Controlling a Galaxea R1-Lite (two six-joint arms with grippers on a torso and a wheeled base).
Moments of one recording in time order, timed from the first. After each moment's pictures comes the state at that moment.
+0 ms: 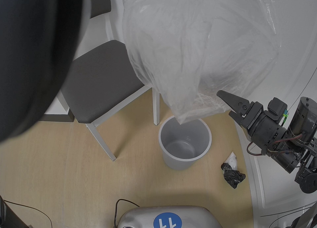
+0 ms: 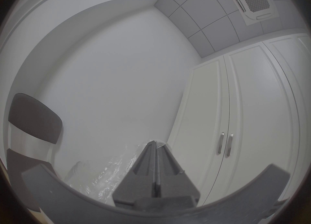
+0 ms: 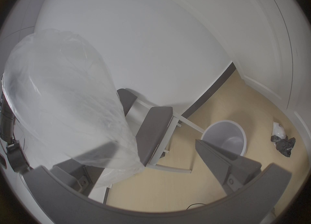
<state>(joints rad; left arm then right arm) -1.21 1.91 -2.00 -0.75 0.44 0.25 0.66 1.54 -0.49 -1.12 -0.16 0.81</state>
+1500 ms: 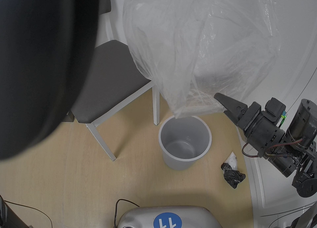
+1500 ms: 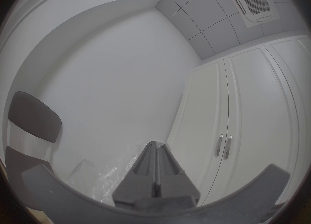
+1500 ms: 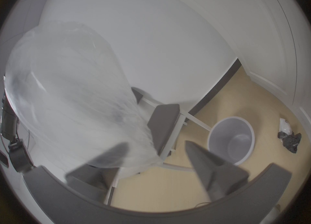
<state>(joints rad) -1.22 1.92 -2.00 -0.78 0.44 0.25 0.72 1.56 -0.49 -1.20 -0.18 0.81</state>
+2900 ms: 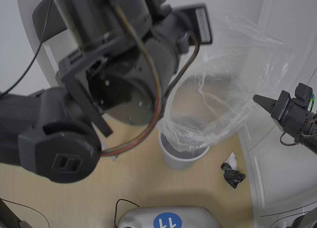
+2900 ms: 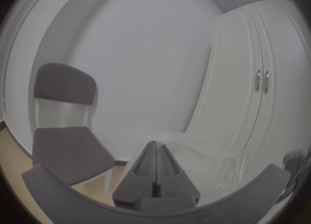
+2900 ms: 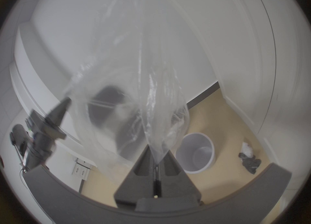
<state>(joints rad) -1.00 1.81 -1.36 -0.83 0.57 0.00 0.60 1.26 -0.66 -0.52 -0.22 0.65</state>
